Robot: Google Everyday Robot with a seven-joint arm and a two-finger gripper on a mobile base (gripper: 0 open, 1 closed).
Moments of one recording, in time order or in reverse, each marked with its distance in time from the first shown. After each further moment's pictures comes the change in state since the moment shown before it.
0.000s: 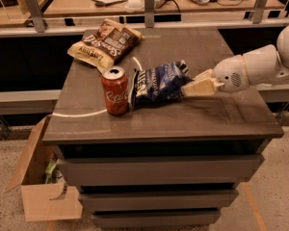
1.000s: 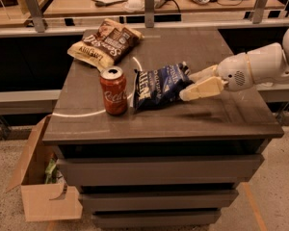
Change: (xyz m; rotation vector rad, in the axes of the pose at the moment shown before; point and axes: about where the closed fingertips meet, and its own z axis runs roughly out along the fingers) arm -0.005 0.003 -0.010 0.019 -0.018 -0.003
